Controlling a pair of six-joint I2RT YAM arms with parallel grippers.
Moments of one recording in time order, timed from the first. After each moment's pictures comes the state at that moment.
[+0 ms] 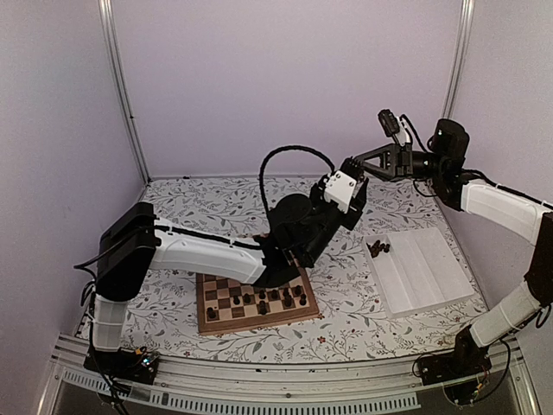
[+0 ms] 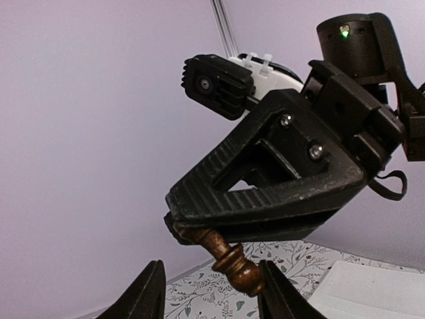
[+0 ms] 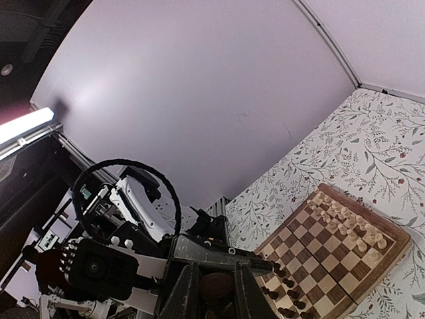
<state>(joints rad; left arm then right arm) -1.20 2.13 1.52 0.96 -0.56 0.42 0.29 1.47 1.11 0.43 -1.25 0.81</state>
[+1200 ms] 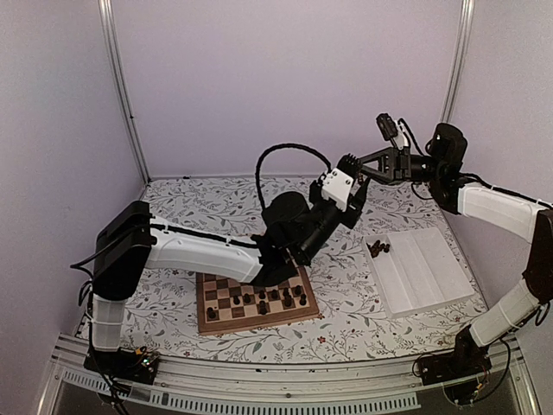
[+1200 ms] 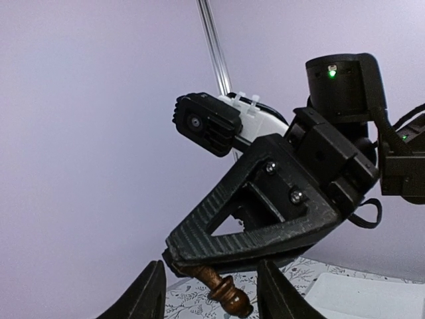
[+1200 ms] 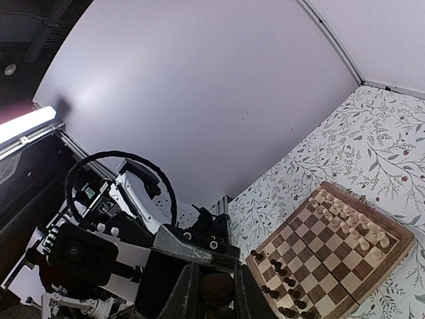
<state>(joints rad) -1.20 2.10 1.51 0.99 -0.48 0.39 0.30 1.49 1.08 0.52 -1.25 0.86</state>
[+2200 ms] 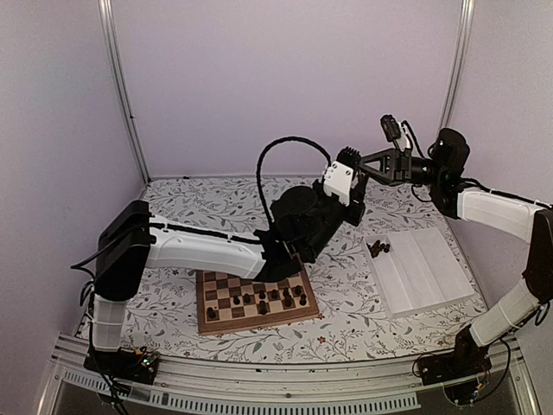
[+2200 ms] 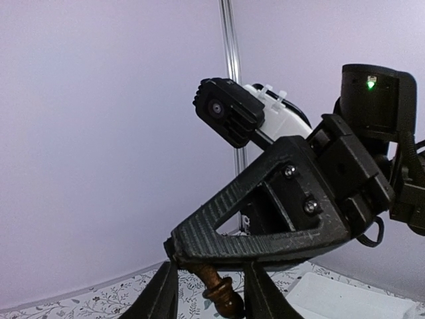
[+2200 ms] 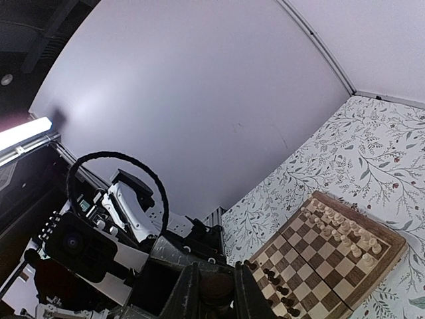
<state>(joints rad) -1.20 2.12 1.57 0.87 -0.55 0.24 0.29 1.49 1.03 0.63 -1.21 0.91</state>
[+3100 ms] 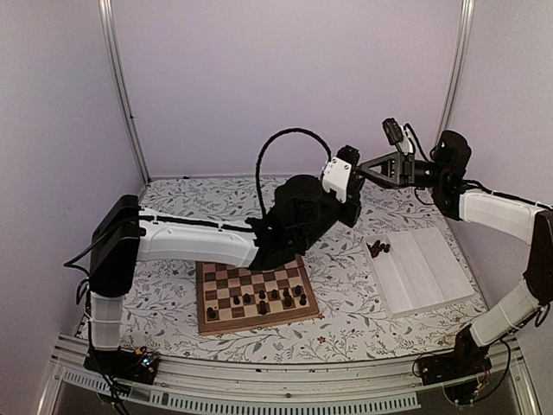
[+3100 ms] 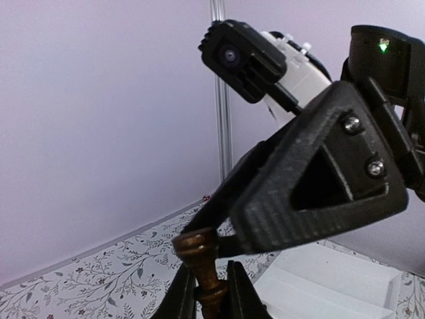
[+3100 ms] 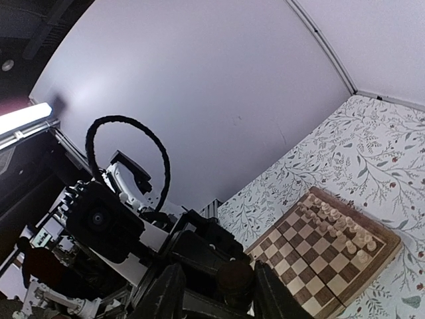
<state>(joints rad) -1.17 2.09 1.60 0.65 -0.47 0.08 0.27 1.48 1.00 0.64 -1.24 0.87</state>
